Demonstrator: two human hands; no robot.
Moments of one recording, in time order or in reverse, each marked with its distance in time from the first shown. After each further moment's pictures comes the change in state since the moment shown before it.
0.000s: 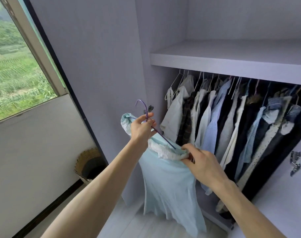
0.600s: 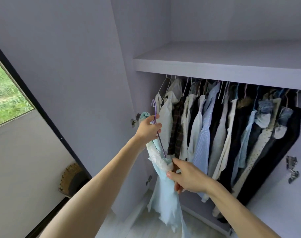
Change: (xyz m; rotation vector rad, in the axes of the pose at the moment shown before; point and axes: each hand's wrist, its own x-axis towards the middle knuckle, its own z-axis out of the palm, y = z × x) left_hand 0.066 0.008 0.057 0.437 -0.367 0.012; right_hand 0.051 -0.001 0.001 0.452 -0.443 0.226
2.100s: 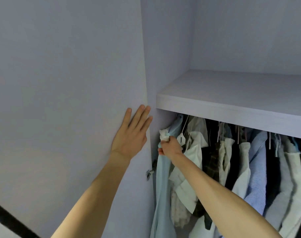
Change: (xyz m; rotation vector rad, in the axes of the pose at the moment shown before) left_hand 0.243 0.031 -0.185 1.993 0.732 0.937; right_hand 0.421 -0.093 -0.072 0.441 0.621 0.092
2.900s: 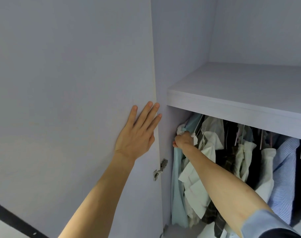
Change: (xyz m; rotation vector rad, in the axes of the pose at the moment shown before) left_hand 0.000 0.003 0.007 -0.019 0.070 -0.023; right_hand 0.094 0.019 0.004 -0.151 0.032 0.157
